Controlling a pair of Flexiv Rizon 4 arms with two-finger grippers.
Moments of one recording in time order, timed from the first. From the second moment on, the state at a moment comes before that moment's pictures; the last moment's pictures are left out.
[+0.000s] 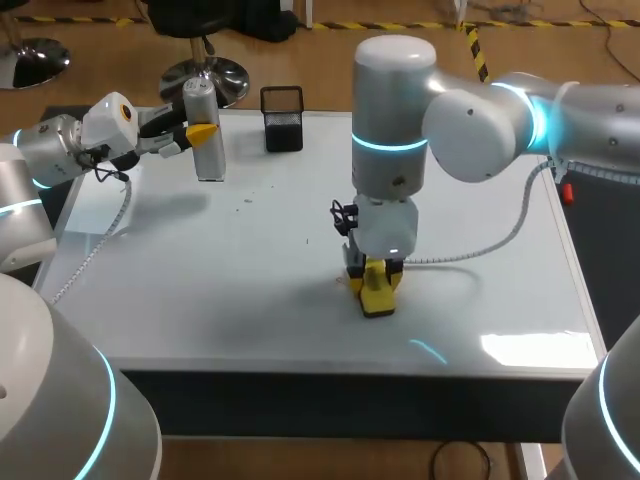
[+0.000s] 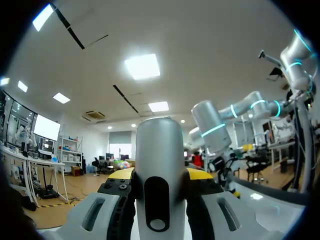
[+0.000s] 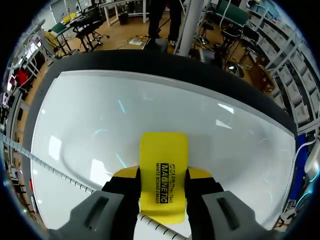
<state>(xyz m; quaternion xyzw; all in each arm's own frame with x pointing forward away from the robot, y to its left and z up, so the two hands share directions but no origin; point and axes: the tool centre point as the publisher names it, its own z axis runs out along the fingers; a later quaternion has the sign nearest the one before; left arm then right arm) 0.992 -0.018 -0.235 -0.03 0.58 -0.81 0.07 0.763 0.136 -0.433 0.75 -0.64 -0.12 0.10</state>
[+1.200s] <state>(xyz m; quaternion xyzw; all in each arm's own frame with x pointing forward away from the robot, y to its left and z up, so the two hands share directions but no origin) 0.992 -0.018 -0.235 -0.03 0.58 -0.81 0.07 0.760 0.212 -0.431 0.81 -0.58 -0.07 0.05</state>
